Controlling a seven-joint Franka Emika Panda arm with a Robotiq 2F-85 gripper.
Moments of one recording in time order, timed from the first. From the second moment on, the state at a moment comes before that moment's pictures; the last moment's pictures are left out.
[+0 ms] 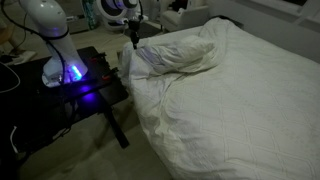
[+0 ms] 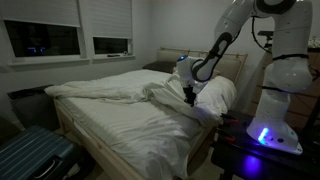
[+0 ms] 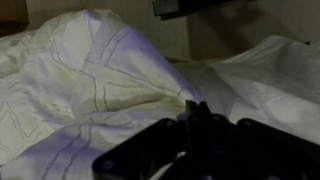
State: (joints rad) arm 0.16 0.16 -0.08 -2.52 -0.40 2.42 0.56
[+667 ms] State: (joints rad) arm 0.20 0.15 0.08 -2.57 -0.34 2.52 0.58
